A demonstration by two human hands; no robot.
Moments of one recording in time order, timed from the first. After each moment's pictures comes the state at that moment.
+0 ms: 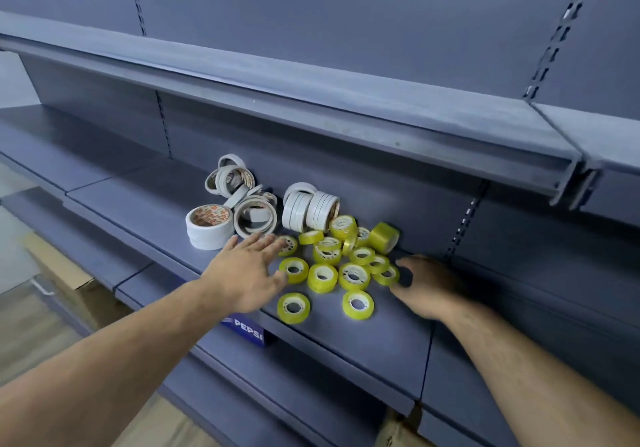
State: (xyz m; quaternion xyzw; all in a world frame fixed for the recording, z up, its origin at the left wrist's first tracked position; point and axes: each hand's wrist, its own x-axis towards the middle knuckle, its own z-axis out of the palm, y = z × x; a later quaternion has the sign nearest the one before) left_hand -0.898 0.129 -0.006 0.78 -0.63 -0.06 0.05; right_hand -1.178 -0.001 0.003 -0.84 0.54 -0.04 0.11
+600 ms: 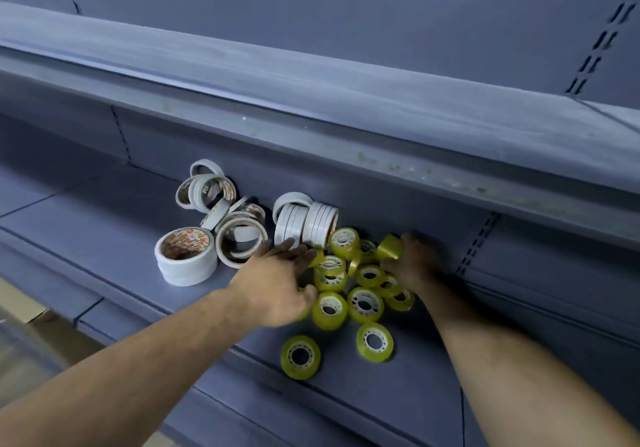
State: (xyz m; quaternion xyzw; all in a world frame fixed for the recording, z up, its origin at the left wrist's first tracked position) left_hand -0.885 0.045 -0.006 0.69 -0.72 -0.06 0.03; right_hand -1.109 -0.113 -0.039 -0.73 0.65 -0.12 0.15
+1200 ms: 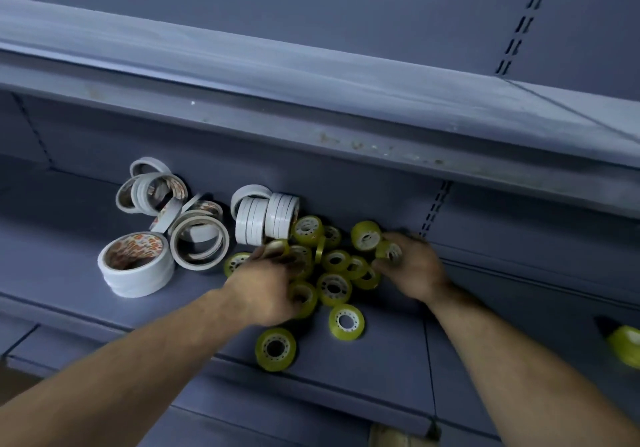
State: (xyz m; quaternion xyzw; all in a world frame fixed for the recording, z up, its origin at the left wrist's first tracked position) left_hand -0.898 0.018 -0.045 0.61 -0.79 -0.04 0.02; right_hand -1.176 -0.073 -0.045 -0.75 0.61 -0.22 0.16
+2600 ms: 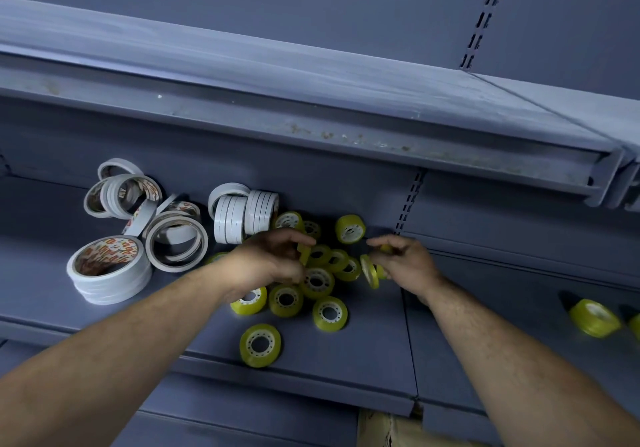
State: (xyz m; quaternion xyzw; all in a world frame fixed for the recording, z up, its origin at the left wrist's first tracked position) left_hand -0.916 0.019 -0.005 0.52 -0.56 -0.54 0.35; right_hand -1.186 -0.043 -0.034 -0.62 0.60 -0.34 0.37
